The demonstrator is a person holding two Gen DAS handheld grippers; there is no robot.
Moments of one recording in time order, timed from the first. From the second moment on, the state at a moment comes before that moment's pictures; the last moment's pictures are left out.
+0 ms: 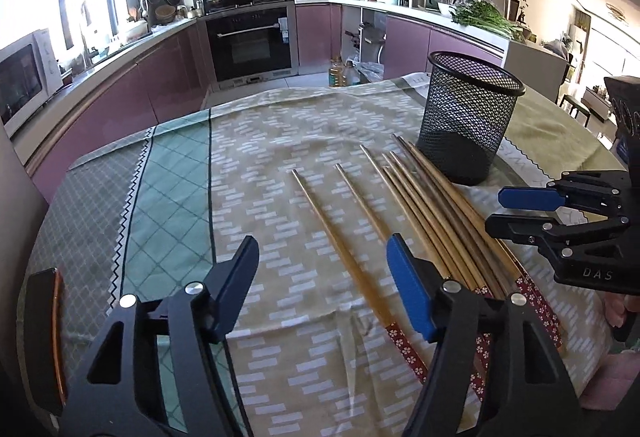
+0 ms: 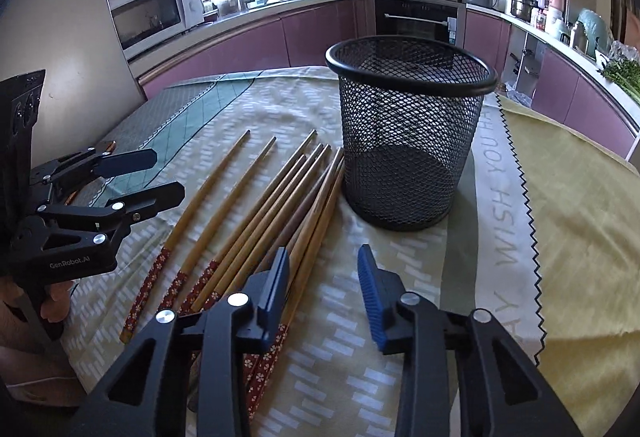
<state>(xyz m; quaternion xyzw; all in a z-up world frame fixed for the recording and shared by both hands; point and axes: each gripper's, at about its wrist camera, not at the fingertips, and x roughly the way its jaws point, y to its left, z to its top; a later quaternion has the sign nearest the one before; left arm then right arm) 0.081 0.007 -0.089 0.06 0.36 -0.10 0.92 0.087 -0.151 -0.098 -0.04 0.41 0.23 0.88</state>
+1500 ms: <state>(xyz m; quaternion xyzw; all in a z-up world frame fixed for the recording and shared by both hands) 0.092 0.009 -0.001 -0.06 0.32 -0.23 0.92 0.087 -0.190 -0.018 0.06 0.31 0.32 0.89</state>
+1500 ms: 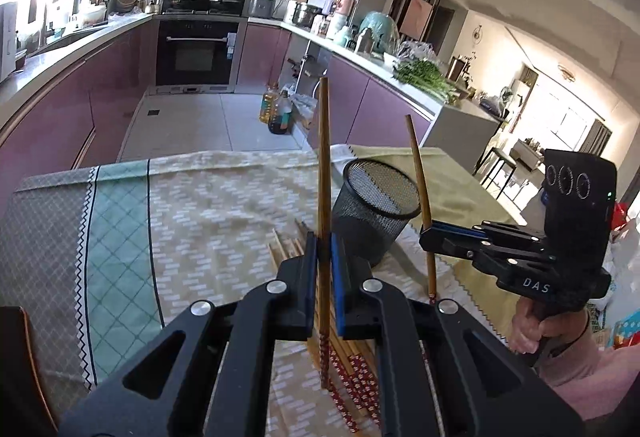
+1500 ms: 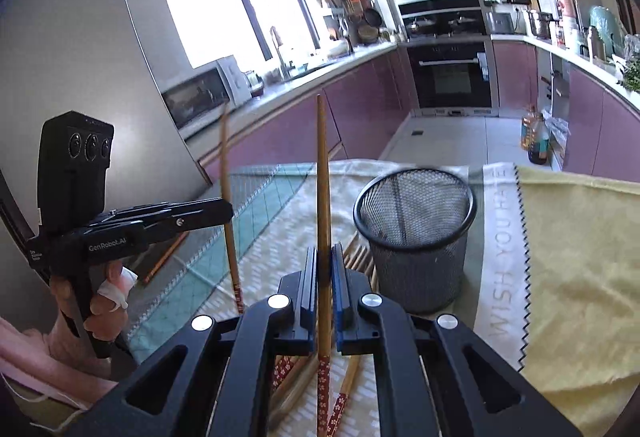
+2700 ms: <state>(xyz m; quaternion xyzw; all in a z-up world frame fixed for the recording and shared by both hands) 0.193 -0.081 0.014 0.00 0.34 -0.29 0.90 0.199 -0.199 -0.014 0.06 0.32 0.24 0.91</state>
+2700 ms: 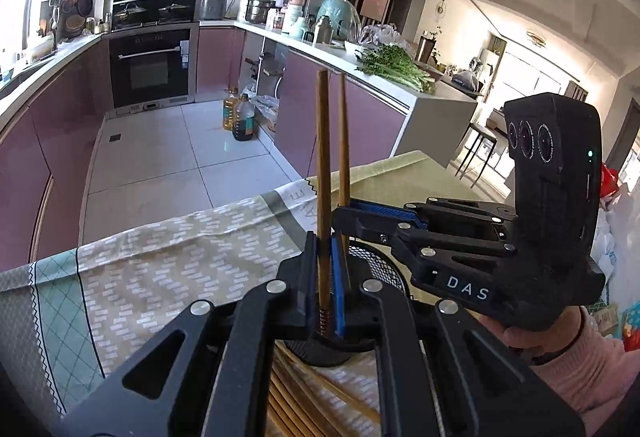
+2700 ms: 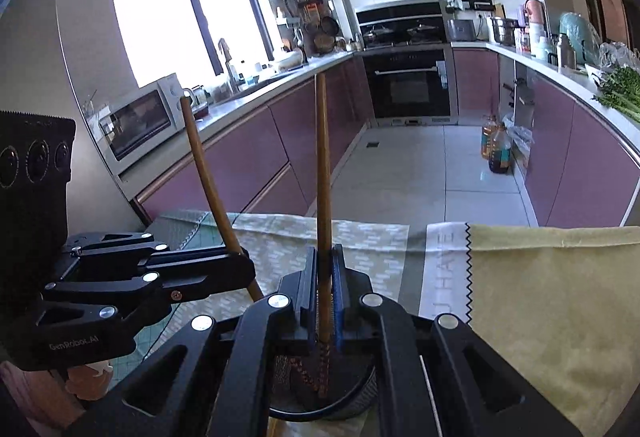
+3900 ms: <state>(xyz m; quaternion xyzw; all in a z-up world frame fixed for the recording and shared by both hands) 0.113 -0.010 -0.108 0.03 0.43 -0.19 0.88 0.102 -0.155 -0.093 -0.02 0.42 0.28 0.87</state>
